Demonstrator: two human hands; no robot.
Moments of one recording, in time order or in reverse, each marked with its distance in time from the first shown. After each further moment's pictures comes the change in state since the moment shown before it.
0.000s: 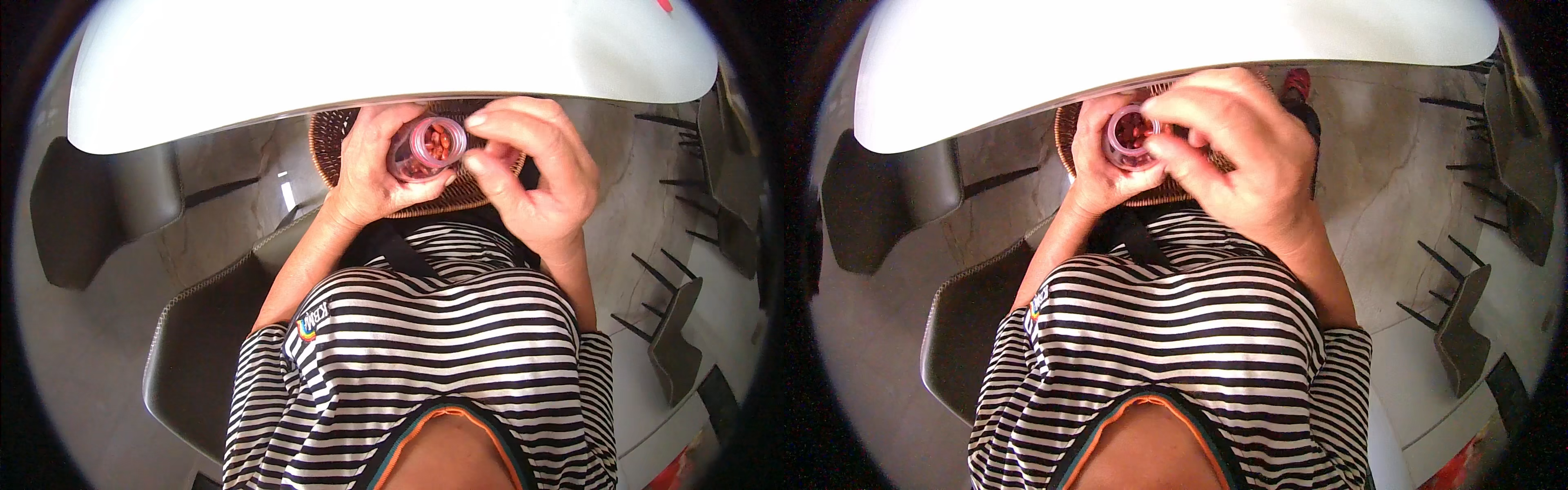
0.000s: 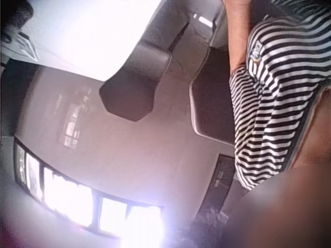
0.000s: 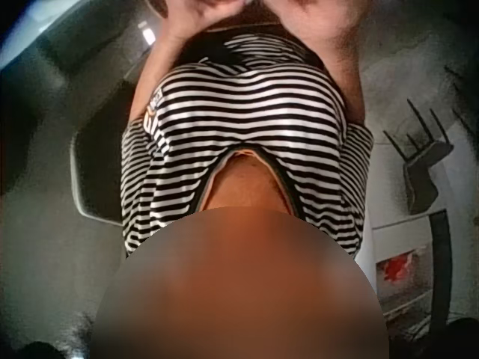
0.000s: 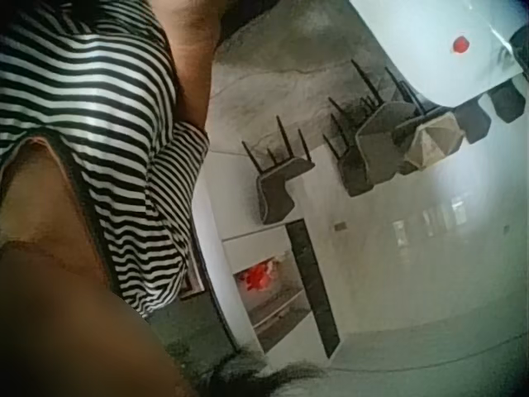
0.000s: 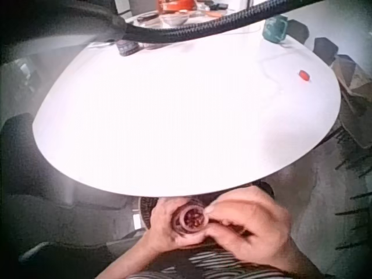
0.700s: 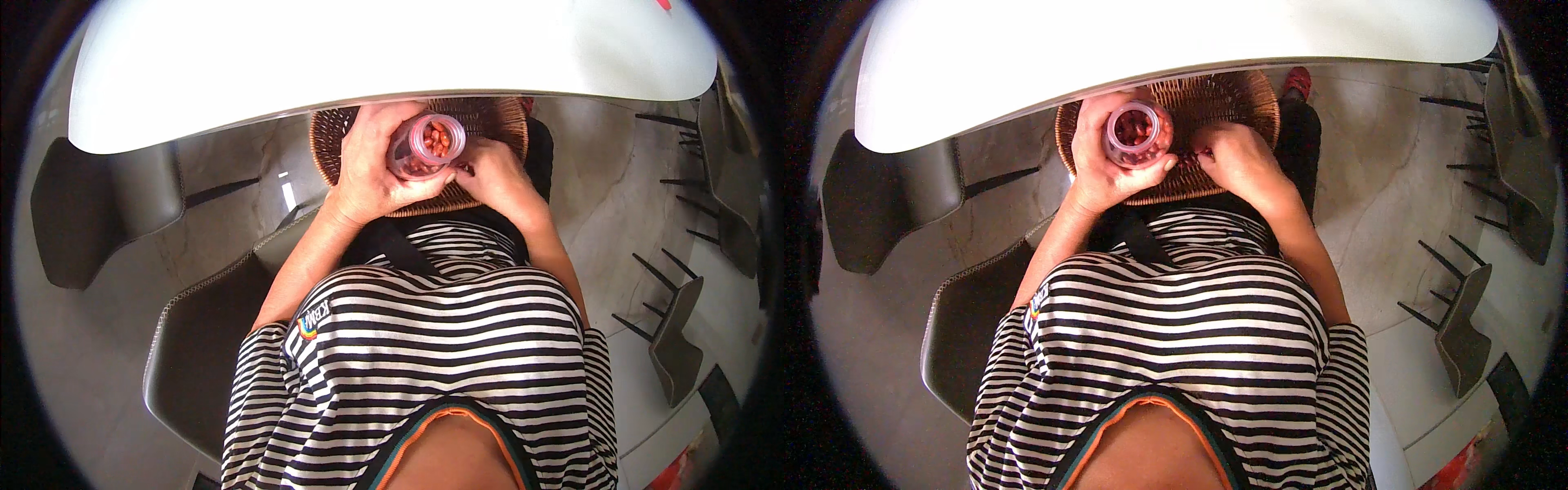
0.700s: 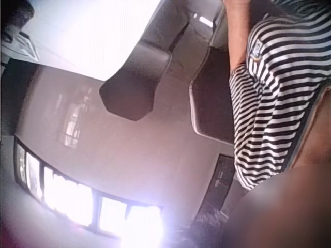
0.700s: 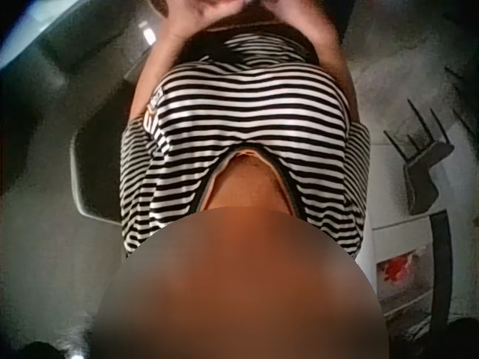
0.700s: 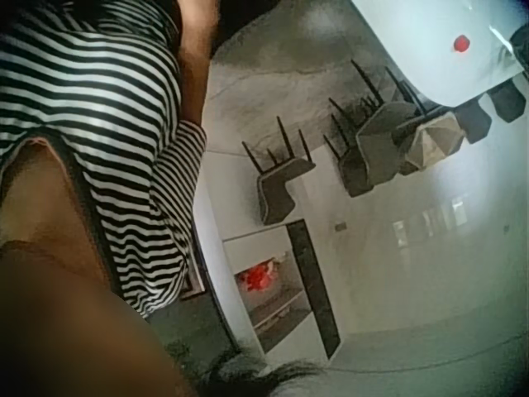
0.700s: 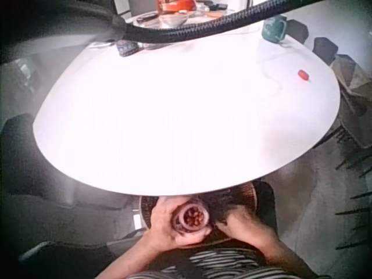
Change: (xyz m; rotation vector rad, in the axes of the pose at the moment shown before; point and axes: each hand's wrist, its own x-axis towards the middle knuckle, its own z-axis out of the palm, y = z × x) left_hand -0.008 -0.007 0.000 0.002 -0.031 0.000; right_hand -0.078 0.100 0.029 -0.266 -0.490 0.329
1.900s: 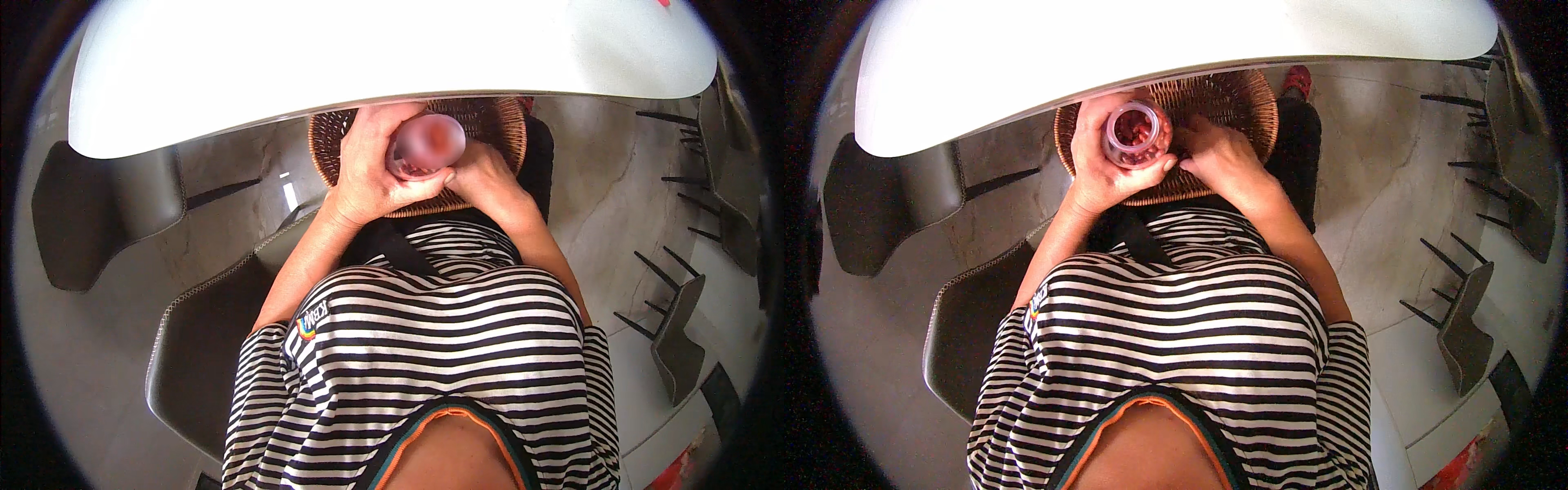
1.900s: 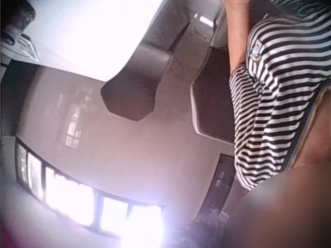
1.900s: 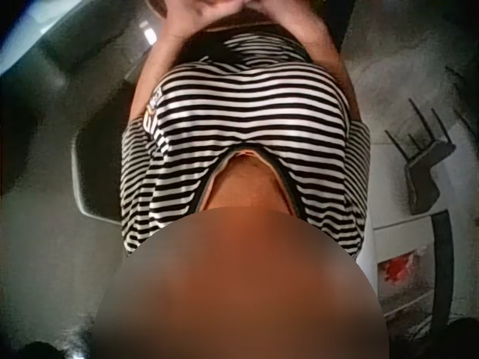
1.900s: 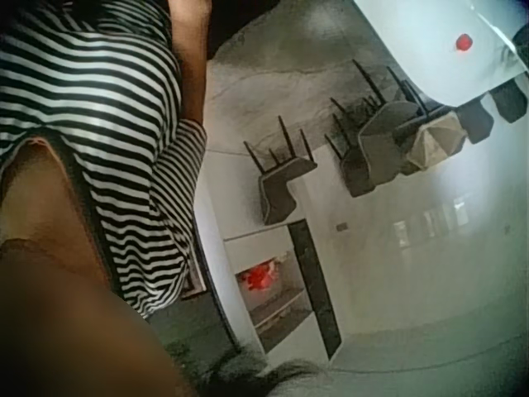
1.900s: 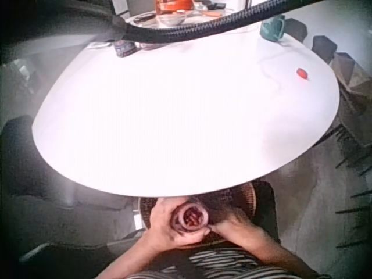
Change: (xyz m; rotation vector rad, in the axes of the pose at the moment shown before) left_hand 0.003 0.000 0.000 0.007 0.011 -0.015; right_hand 0.005 0.000 0.023 -0.082 0.006 -0.087
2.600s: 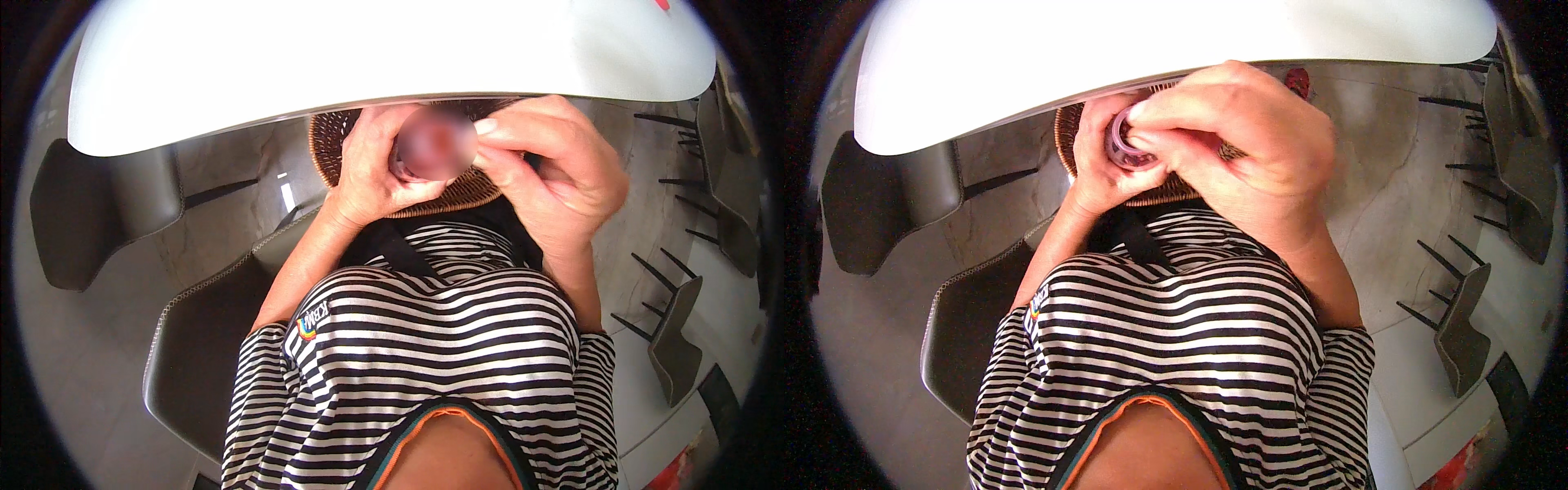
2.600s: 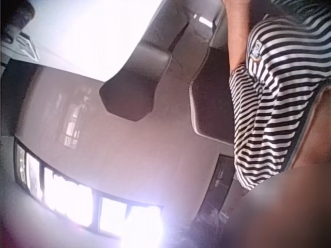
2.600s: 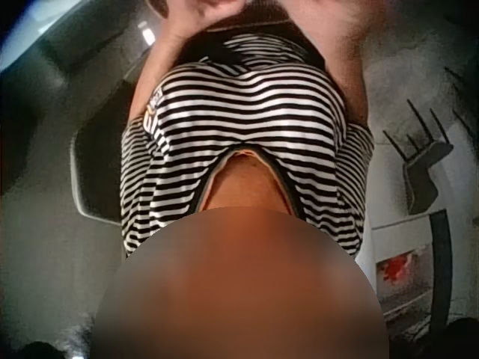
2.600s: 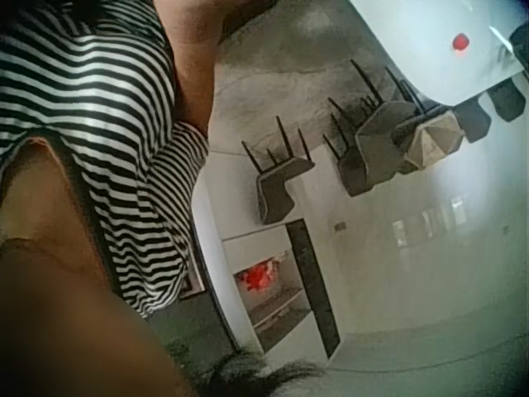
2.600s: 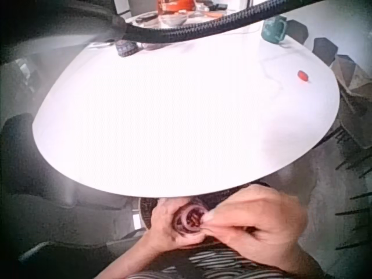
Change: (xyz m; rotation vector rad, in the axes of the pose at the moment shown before) left_hand -0.003 0.004 -0.002 -0.010 -0.006 -0.024; right_hand 0.030 -0.098 -0.112 0.395 0.580 -0.302
